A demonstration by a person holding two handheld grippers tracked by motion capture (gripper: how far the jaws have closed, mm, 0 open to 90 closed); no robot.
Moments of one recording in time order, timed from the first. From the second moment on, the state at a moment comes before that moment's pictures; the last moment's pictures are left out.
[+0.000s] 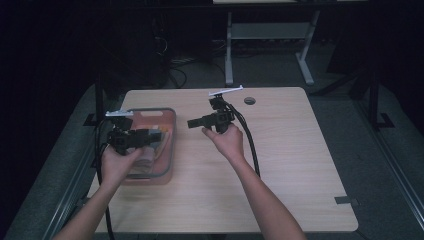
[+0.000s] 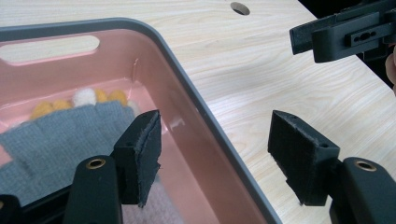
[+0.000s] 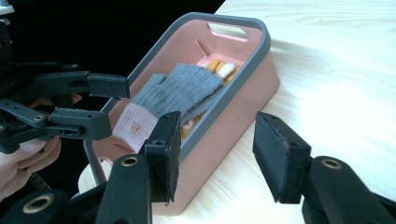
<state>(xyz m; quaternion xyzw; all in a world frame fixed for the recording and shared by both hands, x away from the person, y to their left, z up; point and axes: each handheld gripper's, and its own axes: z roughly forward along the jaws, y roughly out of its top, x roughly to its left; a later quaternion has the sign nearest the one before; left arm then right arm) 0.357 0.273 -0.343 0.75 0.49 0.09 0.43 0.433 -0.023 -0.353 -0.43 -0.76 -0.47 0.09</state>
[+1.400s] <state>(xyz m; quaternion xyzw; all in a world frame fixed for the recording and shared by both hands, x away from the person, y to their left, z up) 0.365 0.215 -0.342 0.77 0.45 0.07 0.44 0.421 -0.101 -0.357 -0.48 -0.73 -0.47 0.06</state>
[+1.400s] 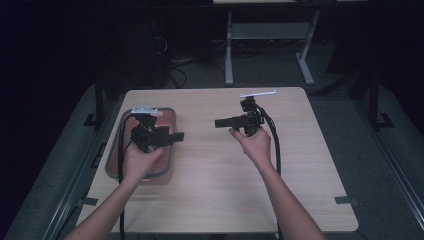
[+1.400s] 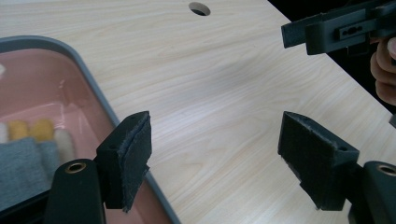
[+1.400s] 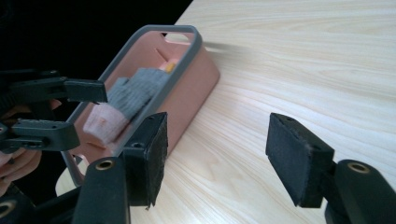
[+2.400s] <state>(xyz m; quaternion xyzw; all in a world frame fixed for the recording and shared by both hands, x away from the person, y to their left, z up) 0.366 0.161 -0.349 0.79 0.42 0.05 0.45 0.405 -0.171 -0.373 -0.52 -0.71 -0.48 0.04</state>
